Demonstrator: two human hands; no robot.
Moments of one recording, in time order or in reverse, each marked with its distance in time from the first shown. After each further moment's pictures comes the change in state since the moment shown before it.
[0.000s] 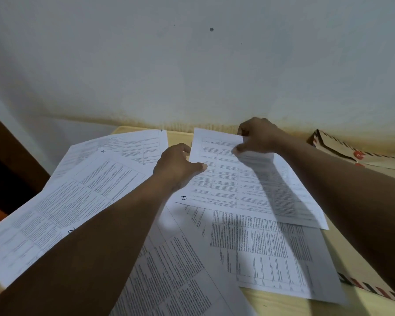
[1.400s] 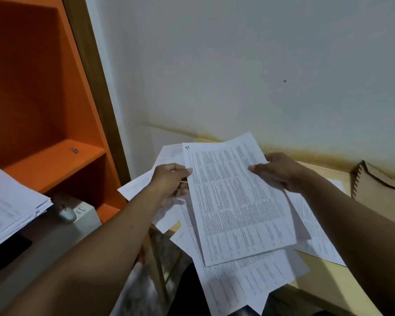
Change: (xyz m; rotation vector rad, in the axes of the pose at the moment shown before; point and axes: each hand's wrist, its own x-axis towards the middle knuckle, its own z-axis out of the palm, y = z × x) left_hand -0.164 -0.096 -0.162 -0.685 0.154 -0.243; right_hand -0.120 -0.161 0.016 0.830 -0.142 0.101
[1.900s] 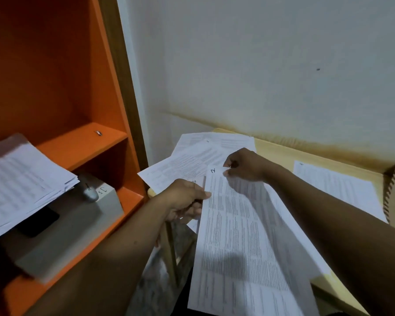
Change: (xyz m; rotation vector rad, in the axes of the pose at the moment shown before) left_hand -0.037 -0.037 -0.016 0.117 -0.229 -0.205; right_hand 0.032 -0.026 0.098 -0.616 -0.223 -0.337
